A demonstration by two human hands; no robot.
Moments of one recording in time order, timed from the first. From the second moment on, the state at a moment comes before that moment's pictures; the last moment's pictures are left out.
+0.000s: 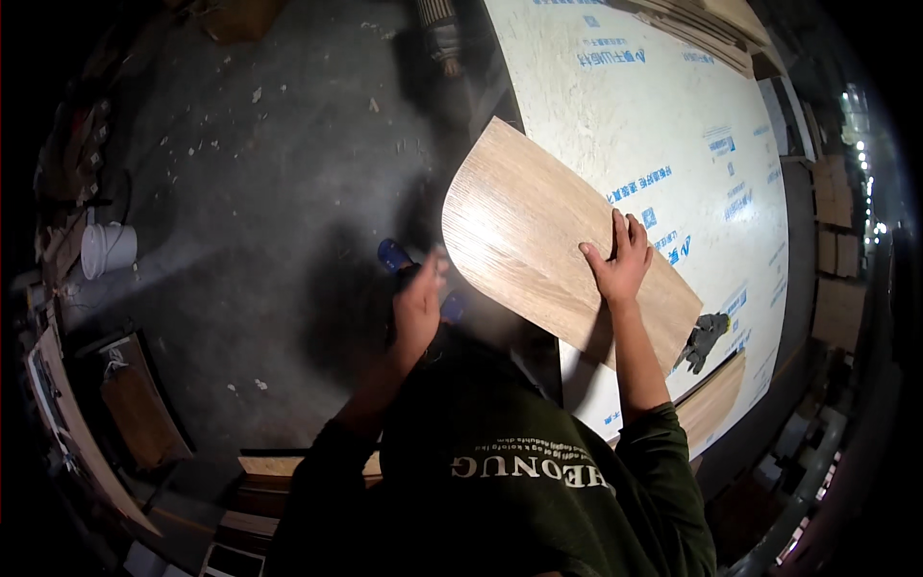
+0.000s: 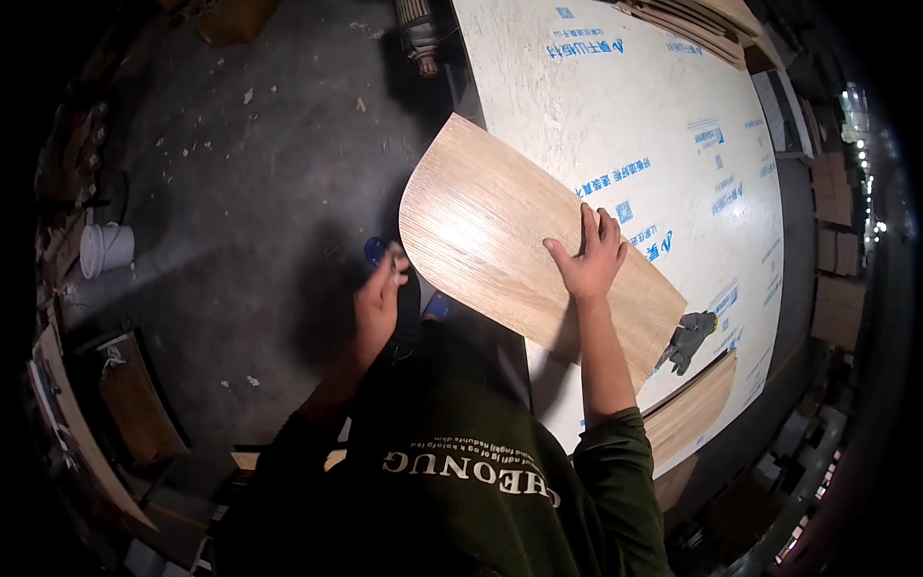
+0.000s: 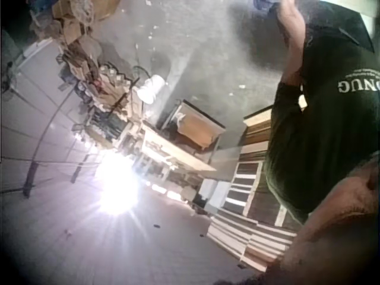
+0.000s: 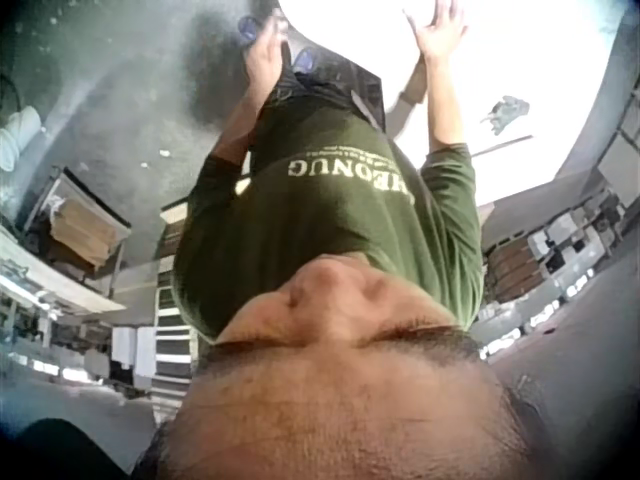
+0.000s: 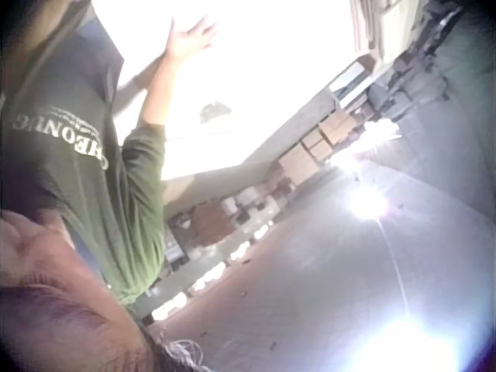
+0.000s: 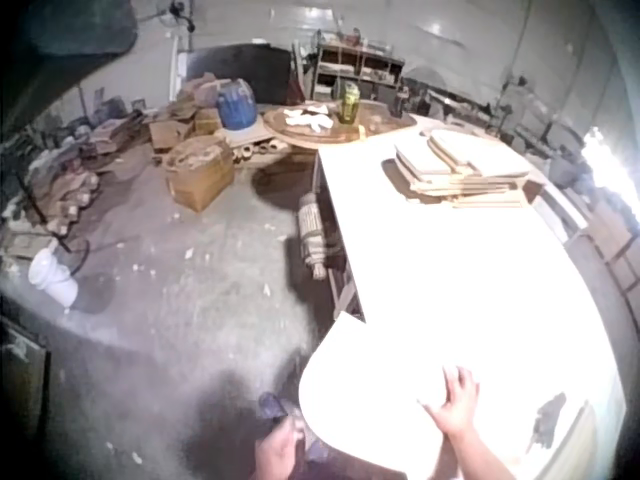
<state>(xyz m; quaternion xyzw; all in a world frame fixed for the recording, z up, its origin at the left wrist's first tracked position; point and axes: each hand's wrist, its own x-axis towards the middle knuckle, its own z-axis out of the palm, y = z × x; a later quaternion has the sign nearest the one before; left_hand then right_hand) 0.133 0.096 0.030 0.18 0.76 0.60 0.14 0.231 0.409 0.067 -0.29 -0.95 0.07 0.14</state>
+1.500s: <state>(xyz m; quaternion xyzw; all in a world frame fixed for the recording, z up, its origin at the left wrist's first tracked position) -0.023 0.223 0.029 0.20 0.84 0.49 0.09 0.294 0.398 0.066 -0.39 -0.91 0.07 0.09</state>
